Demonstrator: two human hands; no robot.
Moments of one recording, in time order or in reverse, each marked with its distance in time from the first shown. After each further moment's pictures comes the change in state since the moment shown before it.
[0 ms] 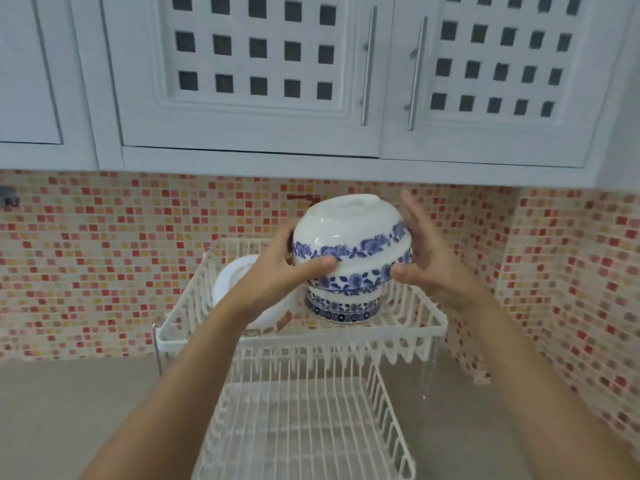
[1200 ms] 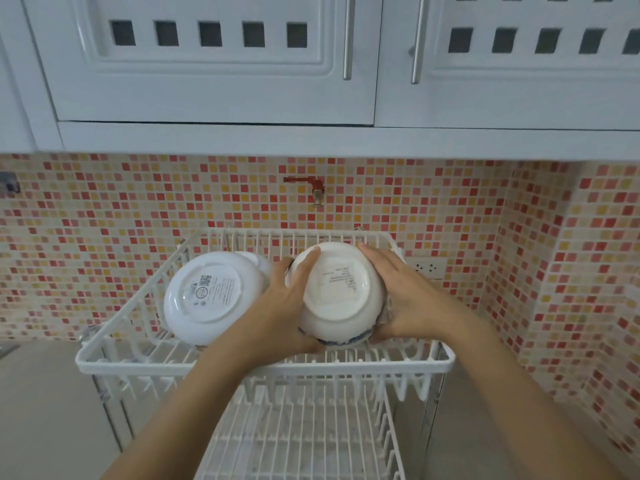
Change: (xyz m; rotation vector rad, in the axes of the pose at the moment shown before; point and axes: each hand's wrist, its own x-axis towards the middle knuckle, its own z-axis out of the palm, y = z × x) left_hand 0.035 -0.070 0.057 0.862 -0.064 -0.066; right_hand 0.033 0.095 -0.022 -0.737 -0.309 0.042
